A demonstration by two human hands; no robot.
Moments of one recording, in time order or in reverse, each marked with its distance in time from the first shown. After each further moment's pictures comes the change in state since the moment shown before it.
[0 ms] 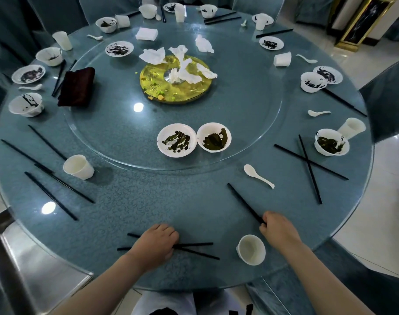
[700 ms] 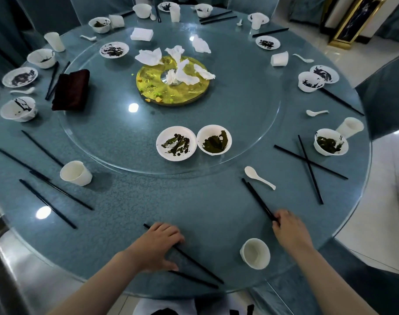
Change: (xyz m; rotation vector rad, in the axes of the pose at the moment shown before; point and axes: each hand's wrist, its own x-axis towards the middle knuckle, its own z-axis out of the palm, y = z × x) left_hand 0.003 -0.027 -0.002 -0.244 -0.094 0.085; right_hand 0.002 0.020 0.002 0.100 0.130 0.092
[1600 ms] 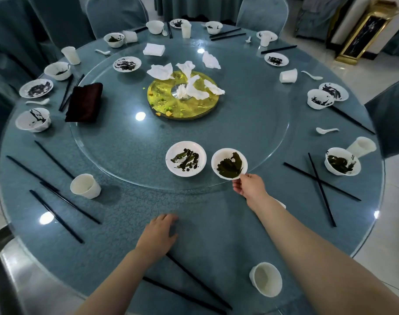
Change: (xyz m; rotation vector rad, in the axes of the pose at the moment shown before) left_hand 0.030 -0.032 -0.024 -0.322 0.272 -0.554; right_hand 0.098 -0.179 -0.049 1.275 -0.119 0.290
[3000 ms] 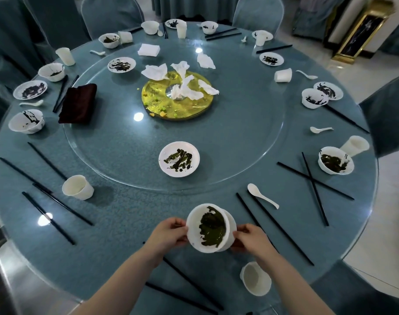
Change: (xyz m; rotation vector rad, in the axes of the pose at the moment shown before) left_hand -0.012 0.072 -0.015 -1.038 -0.130 -0.408; right_hand -0.088 0.080 -0.067 -0.320 -0.200 0.132
